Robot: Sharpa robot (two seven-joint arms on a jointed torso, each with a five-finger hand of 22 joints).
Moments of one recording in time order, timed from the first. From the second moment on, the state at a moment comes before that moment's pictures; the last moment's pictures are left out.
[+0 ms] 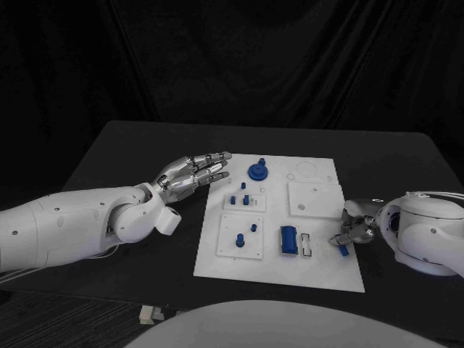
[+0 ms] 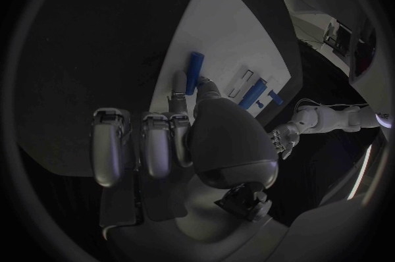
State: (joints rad) left arm 1.06 -0.93 -0.21 1.47 -0.12 0.15 0.62; left_hand 1.55 0.22 -0.20 0.20 0.54 0.38 0.15 0.09 0.05 0.04 0.13 0.19 0.03 0.01 0.20 0.03 0.01 0.15 0.04 0.28 0.03 0.07; right arm 1.17 -1.01 -0.20 1.78 -1.42 0.11 -0.62; right_hand 1.31 0.04 -0.15 0.20 0.52 1.08 0.03 0.25 0.58 1.47 -0.04 1.57 1.31 1.47 -0.11 1.57 1.31 0.02 1.47 0.01 1.50 1.31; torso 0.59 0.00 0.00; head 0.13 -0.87
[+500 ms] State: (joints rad) left arm 1.06 -0.93 -0.21 1.47 -0.12 0.15 0.62; left_hand 1.55 0.22 -0.20 0.20 0.54 0.38 0.15 0.09 0.05 0.04 0.13 0.19 0.03 0.01 0.20 0.03 0.01 0.15 0.04 0.28 0.03 0.07; right arm 1.16 -1.01 -0.20 1.77 -1.36 0.07 -0.62; right_hand 1.36 0.01 -0.14 0.21 0.67 1.06 0.06 0.25 0.66 1.47 -0.04 1.57 1.31 1.47 -0.10 1.56 1.31 0.02 1.47 0.01 1.47 1.31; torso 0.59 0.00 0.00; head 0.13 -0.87
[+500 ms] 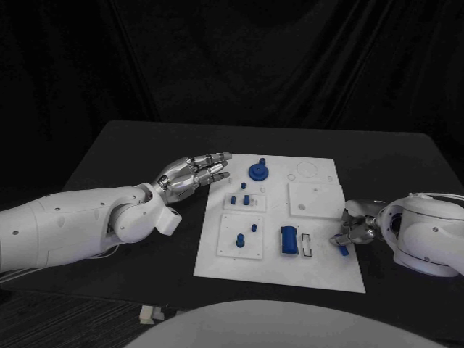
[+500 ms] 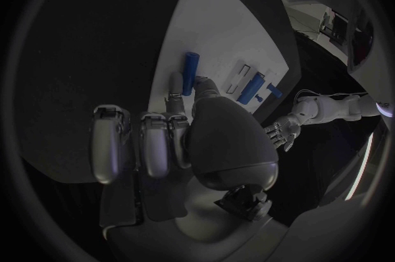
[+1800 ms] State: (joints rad) left arm 1.06 -0.93 -0.21 1.47 -0.12 0.15 0.62; left_hand 1.55 0.22 -0.20 0.20 0.54 0.38 0.15 0.09 0.05 0.04 0.13 0.19 0.03 0.01 0.20 0.03 0.01 0.15 0.04 0.28 0.03 0.07; right arm 1.19 -0.98 -0.21 1.78 -0.77 -0.06 -0.62; right_hand 1.27 -0.01 0.01 0.15 0.73 1.02 0.04 0.27 0.62 1.46 -0.04 1.57 1.31 1.46 -0.10 1.56 1.31 0.02 1.47 0.01 1.47 1.31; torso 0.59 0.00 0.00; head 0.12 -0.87
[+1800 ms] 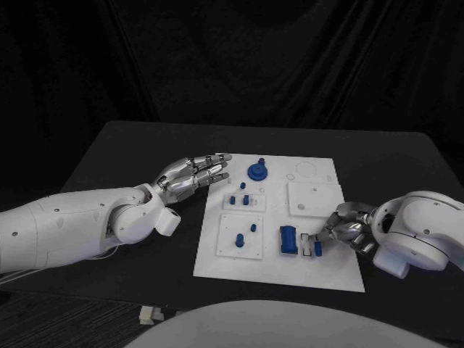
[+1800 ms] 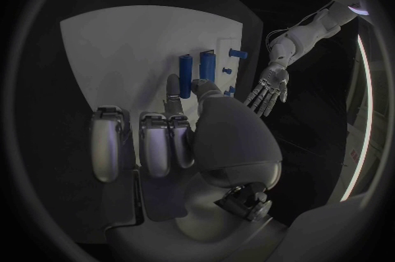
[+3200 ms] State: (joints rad) left arm 1.06 -0.93 -0.21 1.47 -0.12 0.16 0.61; left_hand 1.55 0.22 -0.20 0.20 0.55 0.38 0.15 0.09 0.05 0.04 0.13 0.19 0.03 0.01 0.21 0.03 0.01 0.15 0.04 0.28 0.03 0.07; right arm 1.17 -0.95 -0.21 1.75 -0.78 -0.09 -0.62; right_hand 1.14 -0.01 0.11 0.09 0.39 1.00 0.04 0.28 0.62 1.46 -0.03 1.57 1.31 1.47 -0.09 1.56 1.31 0.02 1.47 0.02 1.45 1.31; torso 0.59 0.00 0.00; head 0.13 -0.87
